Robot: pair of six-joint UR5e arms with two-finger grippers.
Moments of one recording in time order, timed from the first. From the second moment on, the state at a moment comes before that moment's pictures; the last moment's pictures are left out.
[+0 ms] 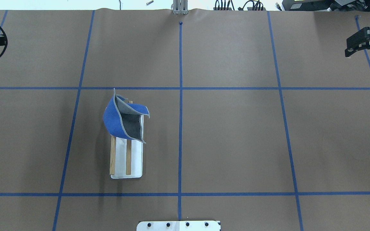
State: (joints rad) left arm -1.35 -1.76 -1.61 -2.01 -2.03 -0.37; right arm 1.39 -1.35 1.82 -1.71 2.31 0.39
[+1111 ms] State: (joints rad) left arm -1.47 -1.69 -1.70 -1.52 -2.39 -0.06; right arm 1.50 -1.42 1.73 -1.65 2.38 0.12
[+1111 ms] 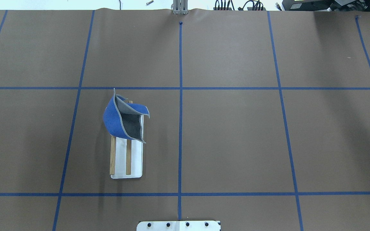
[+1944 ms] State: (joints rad) left arm -1.47 -1.69 -1.71 -1.53 -2.39 -0.06; right arm 1.50 -1.43 1.74 -1.66 2.39 0.12
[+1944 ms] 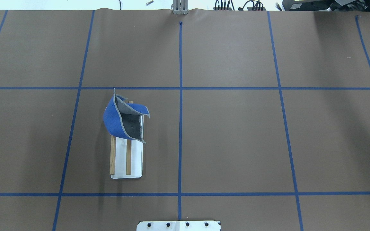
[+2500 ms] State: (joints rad) left arm -1.47 -1.69 -1.71 -1.53 -2.39 -0.06; right arm 1.50 -1.46 1.79 -1.66 2.43 0.12
